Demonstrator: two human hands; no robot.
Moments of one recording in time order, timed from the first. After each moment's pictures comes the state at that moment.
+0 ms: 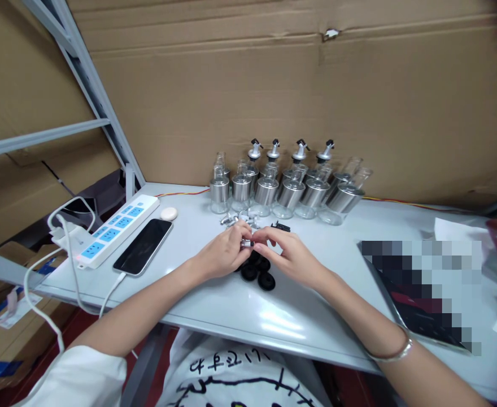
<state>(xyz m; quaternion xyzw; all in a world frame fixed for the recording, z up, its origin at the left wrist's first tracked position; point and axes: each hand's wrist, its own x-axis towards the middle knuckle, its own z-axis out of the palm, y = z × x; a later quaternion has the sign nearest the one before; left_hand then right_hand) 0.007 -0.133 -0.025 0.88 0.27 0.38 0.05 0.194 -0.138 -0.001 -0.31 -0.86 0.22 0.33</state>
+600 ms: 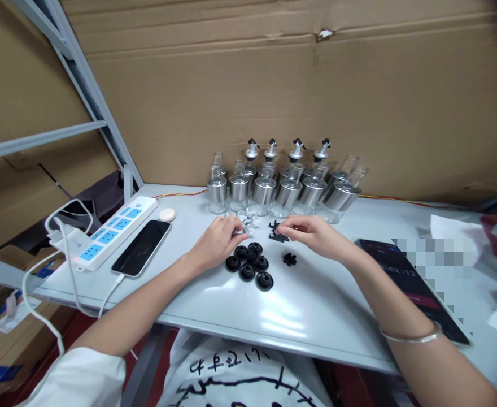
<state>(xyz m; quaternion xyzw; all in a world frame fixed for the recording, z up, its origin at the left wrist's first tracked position) -0.001 -0.124 -0.019 0.86 0.33 0.38 -0.01 0.245 -0.106 0.010 -0.43 -0.81 0.32 0.24</state>
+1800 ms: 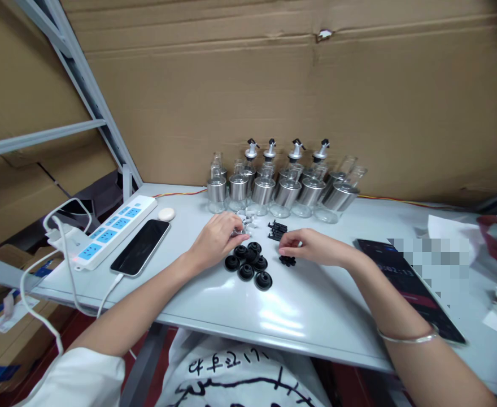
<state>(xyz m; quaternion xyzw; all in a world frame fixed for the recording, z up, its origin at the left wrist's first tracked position) -0.001 -0.125 -0.013 0.87 0.31 0.39 -0.04 0.253 -0.105 -0.002 -0.46 -0.82 0.33 0.08</state>
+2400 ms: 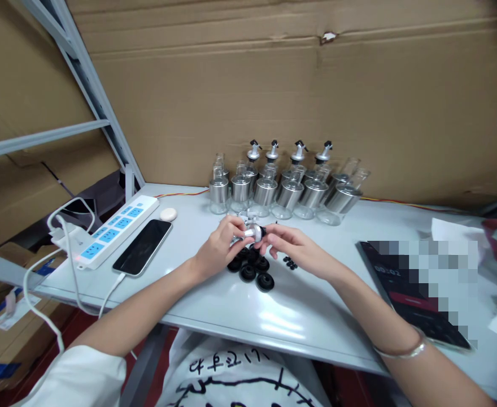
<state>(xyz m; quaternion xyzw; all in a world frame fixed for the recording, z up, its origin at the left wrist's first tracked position) 0.006 -0.131 -0.024 0.82 0.26 0.51 -0.02 0.209 -0.131 0.013 -0.34 -0.73 0.52 0.29</state>
